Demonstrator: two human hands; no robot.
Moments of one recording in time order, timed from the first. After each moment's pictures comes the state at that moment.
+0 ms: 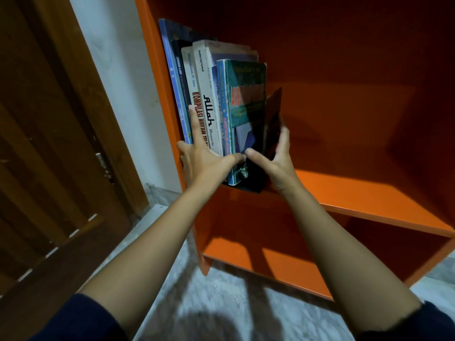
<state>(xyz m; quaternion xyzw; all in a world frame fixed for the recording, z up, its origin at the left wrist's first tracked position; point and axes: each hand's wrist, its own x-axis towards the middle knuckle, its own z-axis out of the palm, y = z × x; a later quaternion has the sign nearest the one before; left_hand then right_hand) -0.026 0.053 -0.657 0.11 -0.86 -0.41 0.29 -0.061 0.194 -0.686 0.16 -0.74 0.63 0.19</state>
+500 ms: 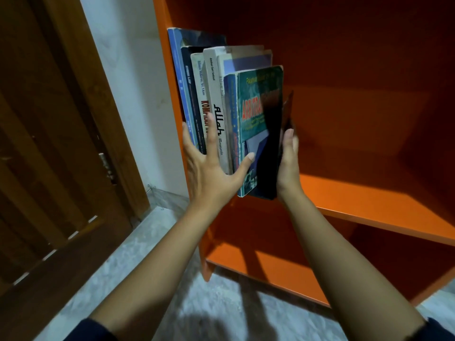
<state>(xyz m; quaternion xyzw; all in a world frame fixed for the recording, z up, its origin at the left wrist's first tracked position) -0.024 0.039 -0.685 -0.01 -0.85 -0.32 0.41 -0.077 0.168 -0.687 0.05 -0.65 0.74 0.17</state>
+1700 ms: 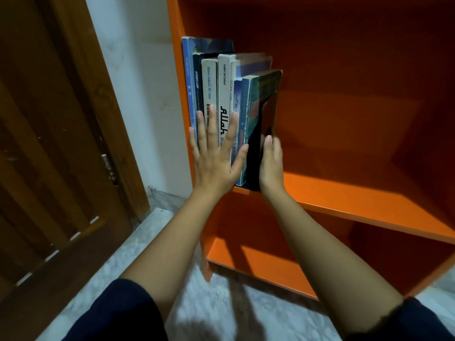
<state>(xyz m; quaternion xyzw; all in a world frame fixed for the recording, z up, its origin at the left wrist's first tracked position) -0.052 0.022 -0.679 -0.07 -0.87 -0.10 0.47 -0.069 0.131 -0.682 0.03 -0.68 0.71 0.19</state>
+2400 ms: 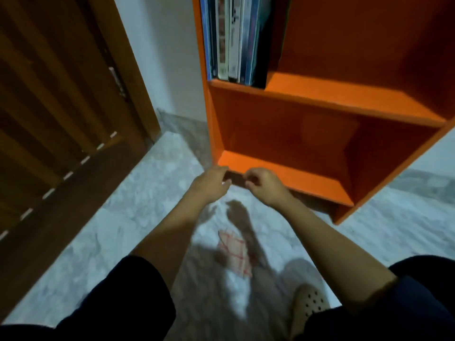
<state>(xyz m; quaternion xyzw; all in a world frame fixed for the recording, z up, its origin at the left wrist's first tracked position) 0.113 -0.009 -0.839 -0.06 -0.98 -0.18 -0.06 0.109 0.167 -0.834 0.17 -0.92 0.34 -0.07</state>
